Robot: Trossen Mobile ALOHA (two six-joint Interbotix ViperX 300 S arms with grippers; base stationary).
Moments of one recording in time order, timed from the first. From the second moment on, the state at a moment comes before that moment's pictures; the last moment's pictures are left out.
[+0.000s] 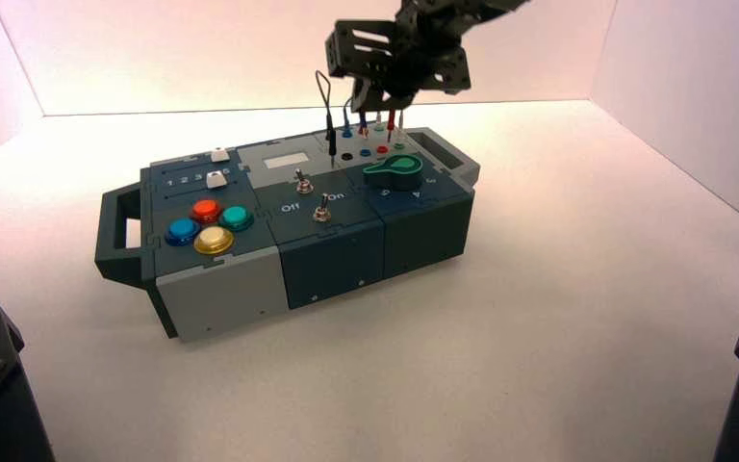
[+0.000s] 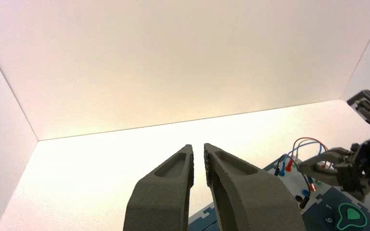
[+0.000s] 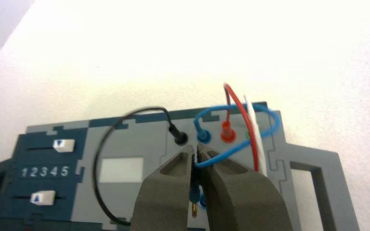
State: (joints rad) left arm -0.10 -1.29 1.21 -0.17 0.34 0.16; right arm 0.71 0.18 0.68 0.33 -0.16 0.04
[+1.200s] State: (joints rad) left arm -0.10 -1.29 1.21 -0.17 0.33 0.16; right arm 0.74 0.22 0.71 0.31 -0.31 0.04
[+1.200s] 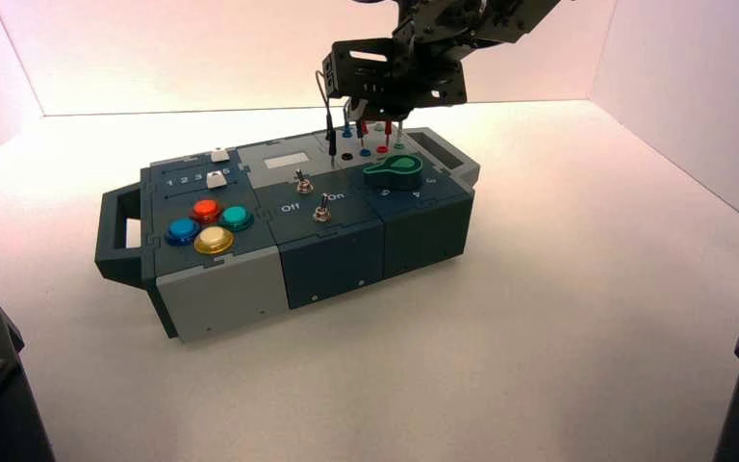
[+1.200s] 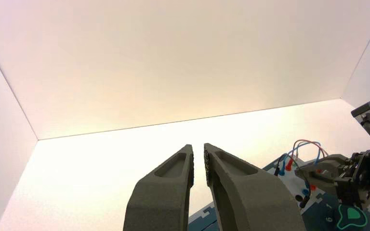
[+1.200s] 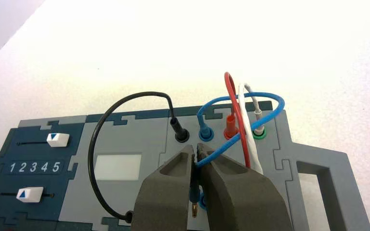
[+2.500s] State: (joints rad) left arm -0.10 -1.29 1.21 -0.17 0.33 0.16; right arm 0.73 0.25 0.71 0.29 -0.36 0.03
